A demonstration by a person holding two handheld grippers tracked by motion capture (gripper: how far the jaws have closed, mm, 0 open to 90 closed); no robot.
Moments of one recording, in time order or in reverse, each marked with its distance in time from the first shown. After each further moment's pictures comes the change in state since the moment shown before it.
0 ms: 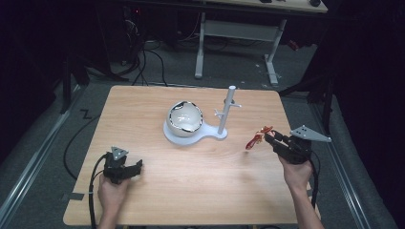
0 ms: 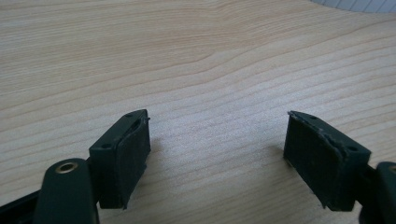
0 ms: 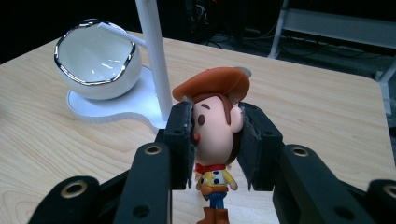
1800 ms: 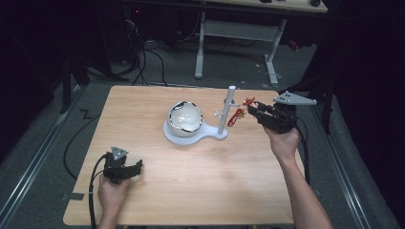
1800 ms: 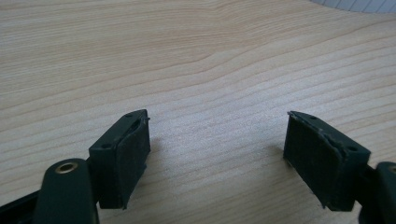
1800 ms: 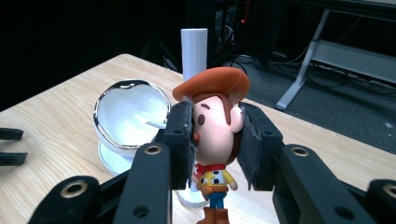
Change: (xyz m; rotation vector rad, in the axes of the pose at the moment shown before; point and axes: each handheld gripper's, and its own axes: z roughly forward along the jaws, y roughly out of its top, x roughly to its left) left arm 0.000 0.000 0.000 0.000 -0.001 0.000; right arm 0.028 0.095 0.032 -0.032 0.103 -0.089
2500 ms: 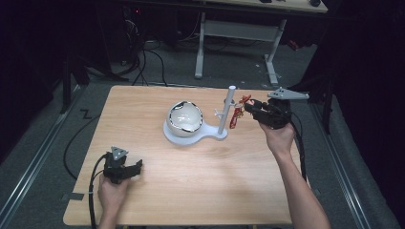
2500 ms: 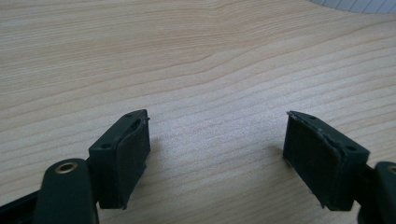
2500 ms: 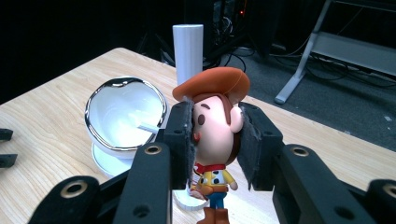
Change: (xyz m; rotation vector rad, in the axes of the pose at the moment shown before) left arm 0.000 0.000 0.000 -0.001 -0.001 -0.002; right arm -0.002 0.006 0.018 0.036 -0.008 0.005
